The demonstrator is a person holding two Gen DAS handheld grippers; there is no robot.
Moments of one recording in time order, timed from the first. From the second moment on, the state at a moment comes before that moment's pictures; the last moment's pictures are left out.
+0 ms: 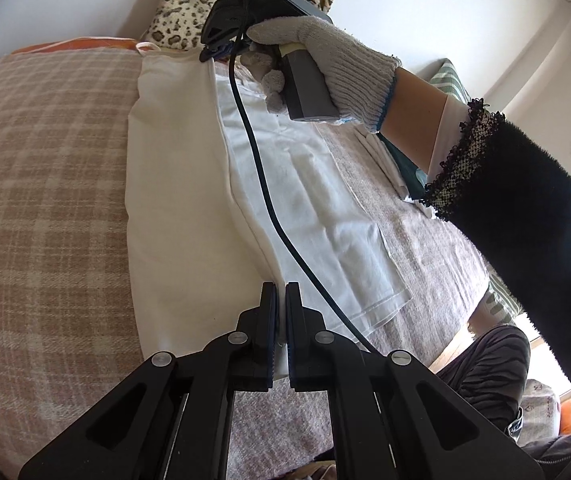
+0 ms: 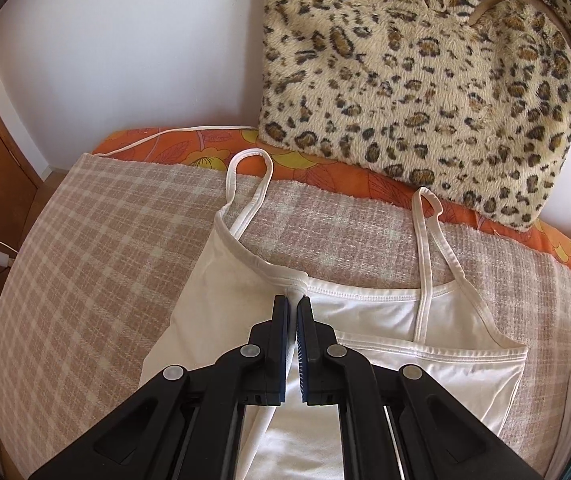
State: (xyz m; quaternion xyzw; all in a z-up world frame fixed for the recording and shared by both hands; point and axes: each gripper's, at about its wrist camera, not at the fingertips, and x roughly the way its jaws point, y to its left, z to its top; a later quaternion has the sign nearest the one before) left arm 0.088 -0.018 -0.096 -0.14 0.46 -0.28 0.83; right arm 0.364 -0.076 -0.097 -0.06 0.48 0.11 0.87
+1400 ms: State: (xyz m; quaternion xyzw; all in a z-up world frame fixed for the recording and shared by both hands) left arm 0.058 -0.099 -0.085 -0.02 0.44 -0.32 0.84; right arm 0.254 -0.238 -0.031 0.06 0.41 0.12 0.90
